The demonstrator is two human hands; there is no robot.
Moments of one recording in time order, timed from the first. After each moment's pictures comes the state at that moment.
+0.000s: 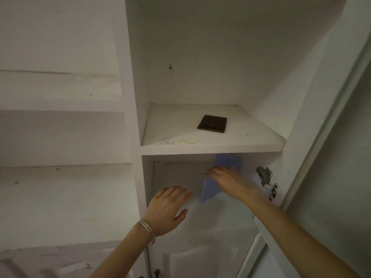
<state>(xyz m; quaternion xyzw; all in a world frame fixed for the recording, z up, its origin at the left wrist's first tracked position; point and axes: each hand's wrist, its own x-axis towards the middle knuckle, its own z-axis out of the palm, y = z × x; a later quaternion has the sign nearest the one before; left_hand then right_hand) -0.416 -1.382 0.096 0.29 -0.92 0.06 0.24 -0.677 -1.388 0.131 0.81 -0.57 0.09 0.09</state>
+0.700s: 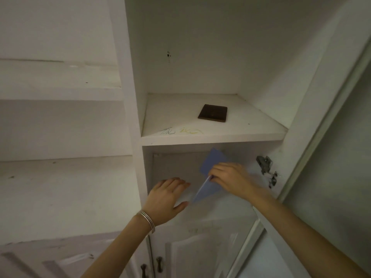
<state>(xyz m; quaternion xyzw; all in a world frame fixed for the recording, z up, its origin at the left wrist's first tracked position) -0.409 -1.391 0.086 0.29 -0.92 0.06 0.25 -0.652 -1.350 0.149 0.83 -0.50 0.18 0.19</state>
